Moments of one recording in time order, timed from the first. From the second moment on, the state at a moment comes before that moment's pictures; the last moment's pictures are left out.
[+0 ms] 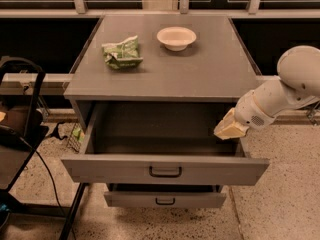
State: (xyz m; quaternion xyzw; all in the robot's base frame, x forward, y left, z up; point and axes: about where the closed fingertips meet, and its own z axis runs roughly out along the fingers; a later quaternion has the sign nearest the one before) arm 0.538 -0.191 0.752 -0.58 0.77 0.16 0.21
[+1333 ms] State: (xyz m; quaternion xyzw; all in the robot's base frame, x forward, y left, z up) arm 0.526 -0.181 0.739 -0.60 0.74 0.14 0.28
